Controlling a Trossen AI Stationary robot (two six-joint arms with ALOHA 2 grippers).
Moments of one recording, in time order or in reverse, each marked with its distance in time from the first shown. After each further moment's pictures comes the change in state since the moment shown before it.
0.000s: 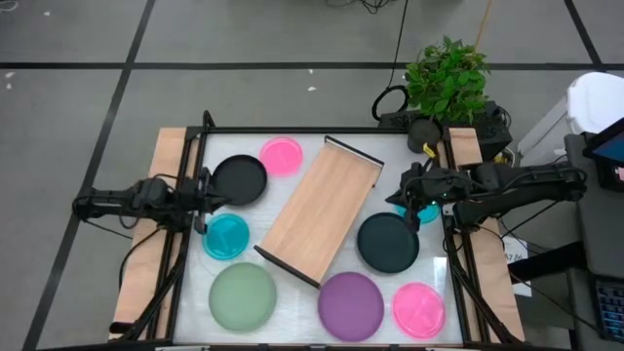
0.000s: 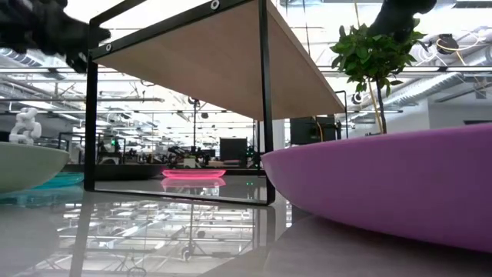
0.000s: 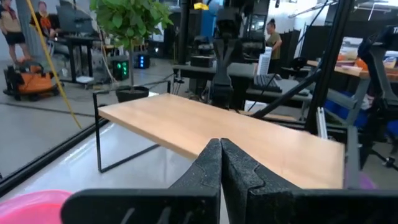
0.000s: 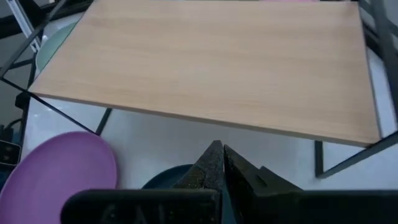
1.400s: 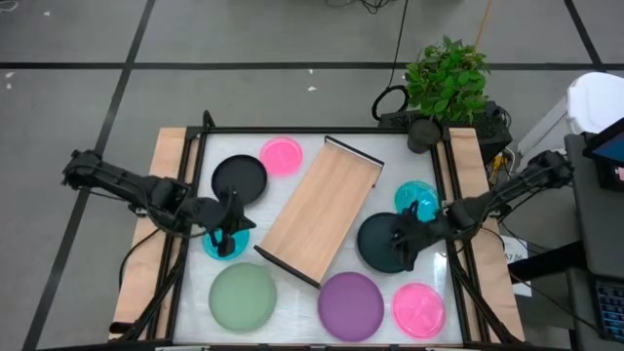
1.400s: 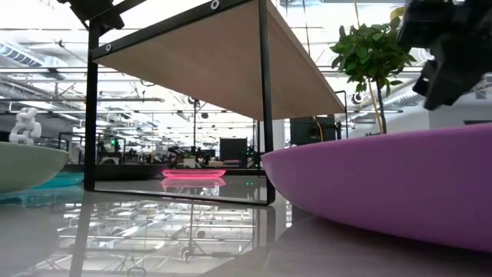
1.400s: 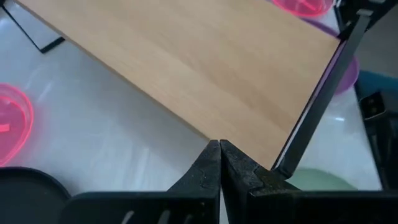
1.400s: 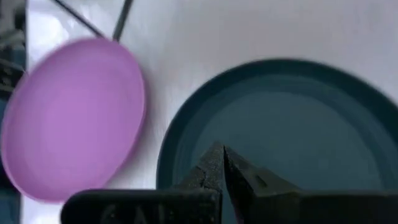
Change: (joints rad) left arm -0.254 0.936 0.684 -0.543 -0.079 -0.301; right arm 0.343 0.129 -0.363 0.297 0.000 0.389
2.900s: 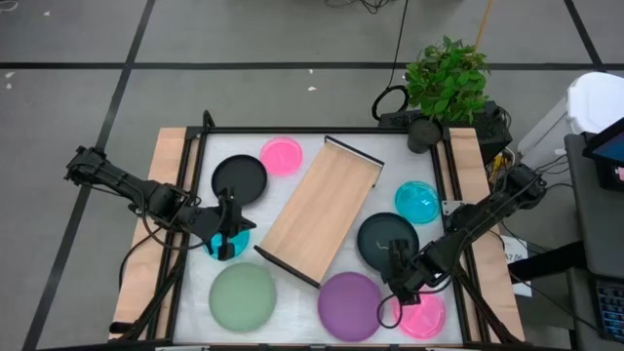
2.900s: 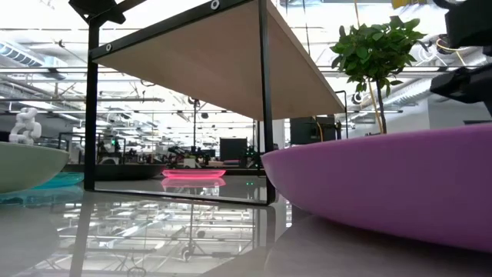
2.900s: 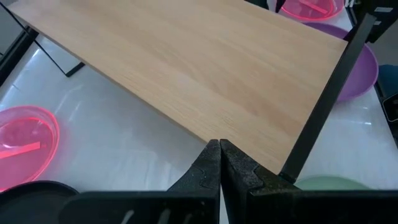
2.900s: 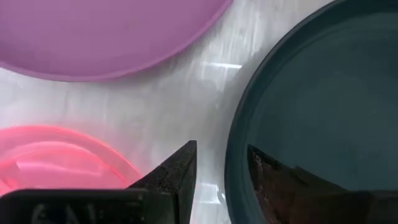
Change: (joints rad) left arm -0.093 0.011 -0.001 0.020 -0.149 0.015; right arm 0.238 0.491 0.269 -0.190 -0.047 -0.185
